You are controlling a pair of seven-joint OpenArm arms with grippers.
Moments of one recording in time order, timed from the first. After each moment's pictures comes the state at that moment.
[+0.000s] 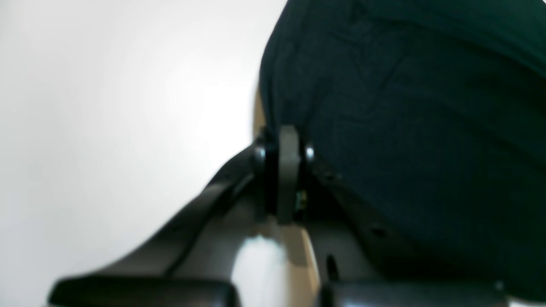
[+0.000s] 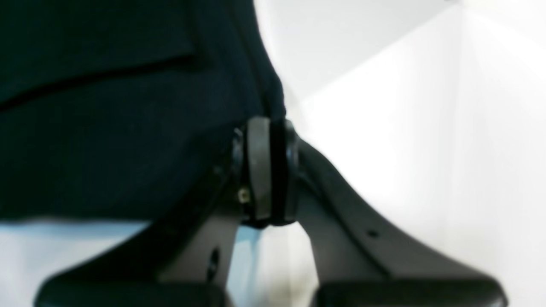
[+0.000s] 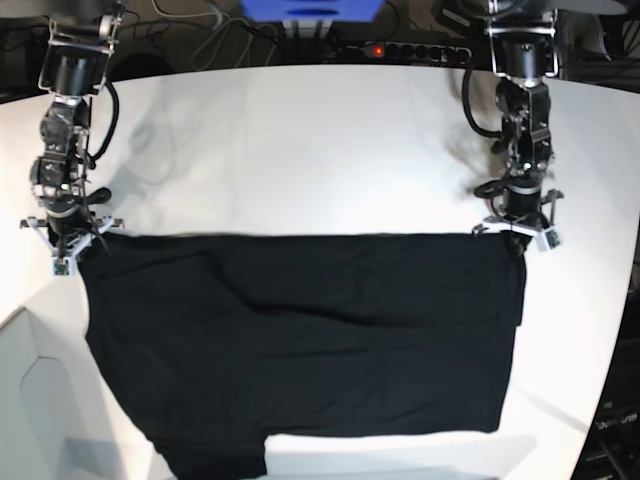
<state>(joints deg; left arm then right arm) 3.1 -18.3 -8.6 67.3 -29.8 0.7 4.6 0.0 18.3 16.1 71.1 0.3 13.4 -24.5</state>
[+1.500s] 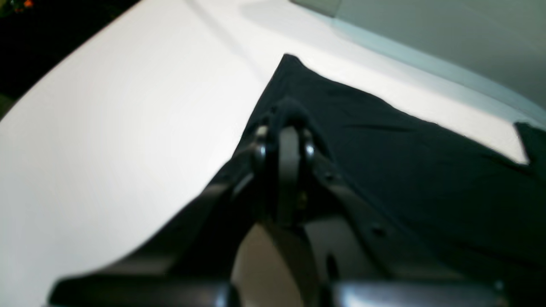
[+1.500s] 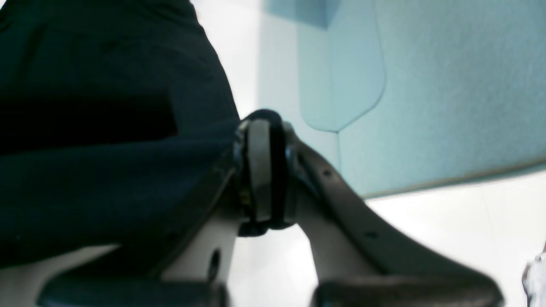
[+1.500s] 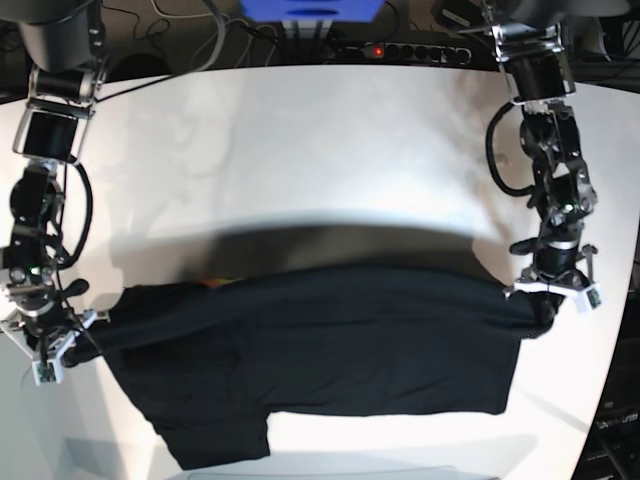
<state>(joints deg) -3.7 -18.4 -17.1 86.7 -29.4 0.9 24.4 17.9 22.4 12.0 82.7 0.4 18.3 -39.7</state>
